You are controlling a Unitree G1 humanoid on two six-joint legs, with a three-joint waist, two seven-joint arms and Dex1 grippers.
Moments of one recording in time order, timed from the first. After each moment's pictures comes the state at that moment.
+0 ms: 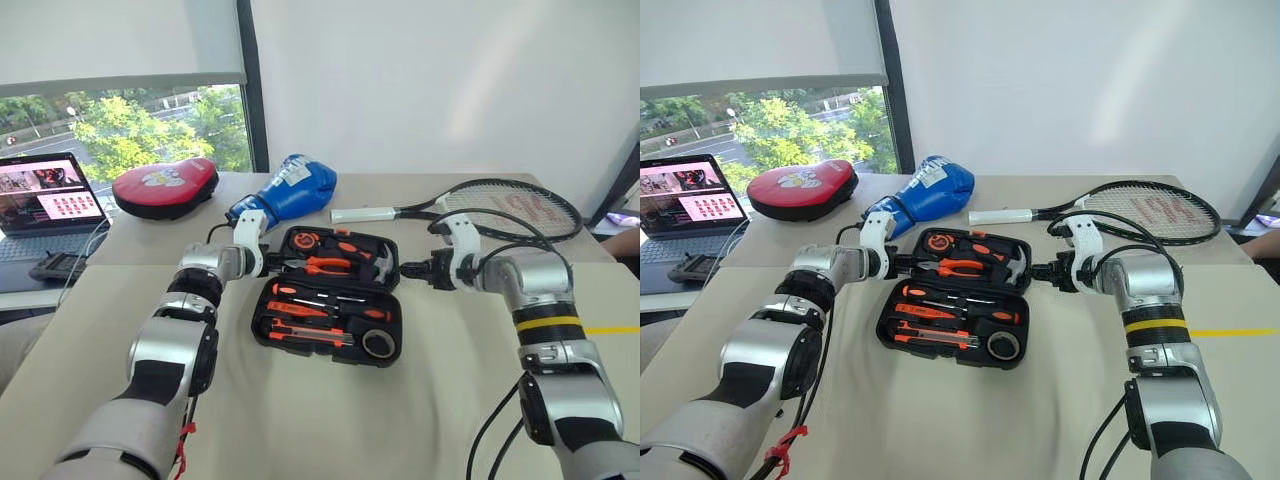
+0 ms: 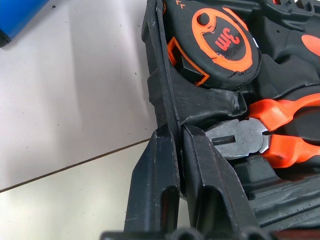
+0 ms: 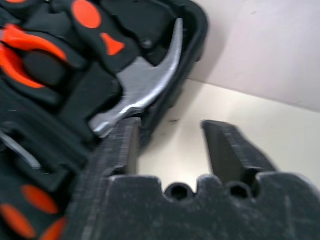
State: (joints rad) left arm -1.22 0.33 0.04 1.12 -0.20 0.63 -0.52; right arm -0.92 -0.54 -0.02 0.42 0.27 1.05 0.63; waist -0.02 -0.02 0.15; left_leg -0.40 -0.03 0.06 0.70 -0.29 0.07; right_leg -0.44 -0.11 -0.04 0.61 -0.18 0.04
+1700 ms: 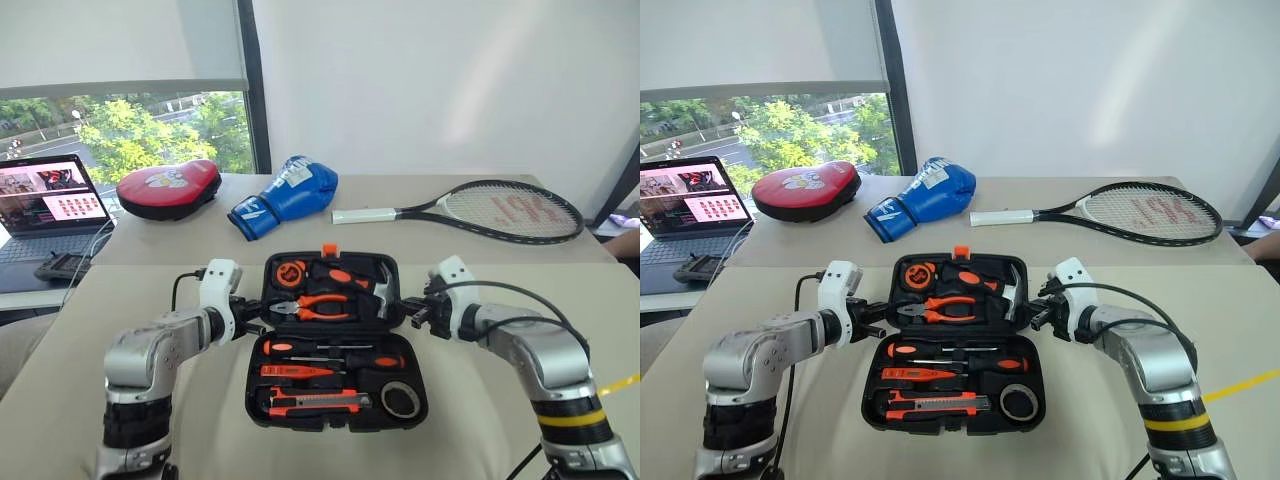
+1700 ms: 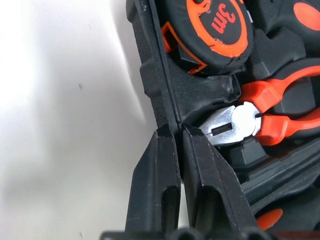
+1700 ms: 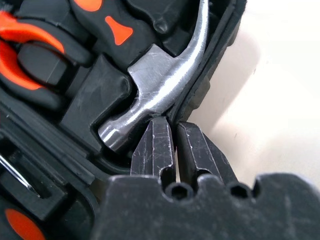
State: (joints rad) left arm -0.39 0.36 0.21 -0.33 -0.37 1.09 -0.46; right arm -0.38 -0.54 -0.07 -0.24 0.34 0.78 0.65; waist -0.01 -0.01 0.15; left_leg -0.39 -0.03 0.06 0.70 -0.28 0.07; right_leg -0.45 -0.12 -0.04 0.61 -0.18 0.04
